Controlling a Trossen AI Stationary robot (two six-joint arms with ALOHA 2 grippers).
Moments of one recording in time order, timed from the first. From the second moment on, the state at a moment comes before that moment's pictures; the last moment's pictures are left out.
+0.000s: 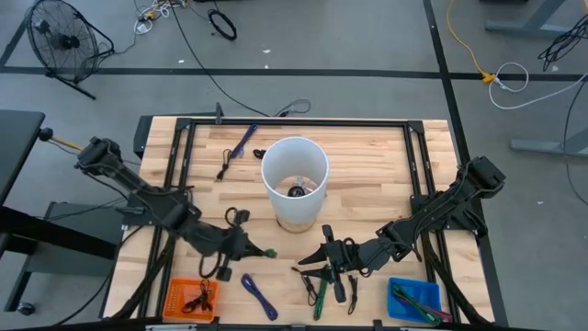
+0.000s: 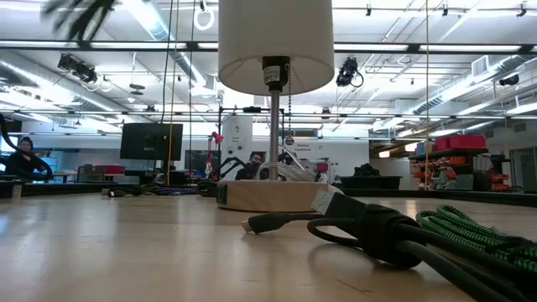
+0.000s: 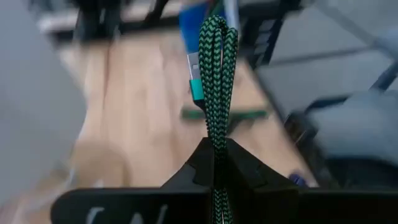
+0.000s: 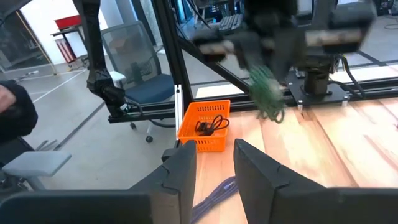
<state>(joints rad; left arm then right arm) -0.62 1.26 0.95 -0.19 -0.34 -0.19 0.59 1.60 1.05 0.36 0.38 0.28</state>
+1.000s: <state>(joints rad) -0.56 1.40 0.96 0.32 -0.35 0.04 0.55 1.60 1.05 0.62 0.43 0.04</state>
